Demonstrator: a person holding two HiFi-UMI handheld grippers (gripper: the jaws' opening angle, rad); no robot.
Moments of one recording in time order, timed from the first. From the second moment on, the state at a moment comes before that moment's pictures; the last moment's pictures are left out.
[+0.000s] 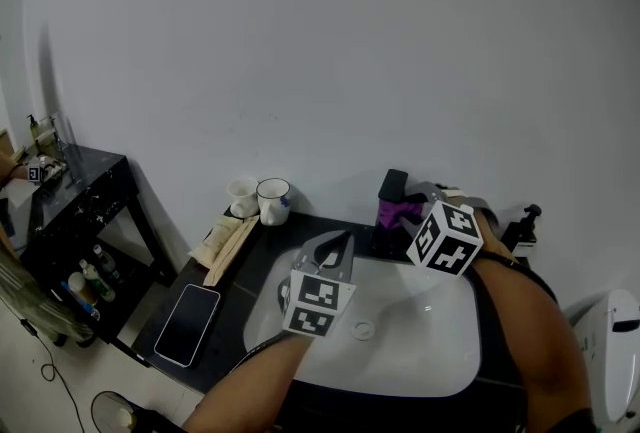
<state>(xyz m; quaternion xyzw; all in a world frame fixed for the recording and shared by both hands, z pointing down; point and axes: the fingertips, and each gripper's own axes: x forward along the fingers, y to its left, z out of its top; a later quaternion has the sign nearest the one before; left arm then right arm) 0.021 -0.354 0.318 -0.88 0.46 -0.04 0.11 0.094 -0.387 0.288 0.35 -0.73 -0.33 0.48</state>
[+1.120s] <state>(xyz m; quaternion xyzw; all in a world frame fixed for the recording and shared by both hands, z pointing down) 0.030 -0.357 0.327 -0.89 0.45 -0.05 0.10 0.081 -0.345 0.300 0.27 -0.72 -0.35 0.54</state>
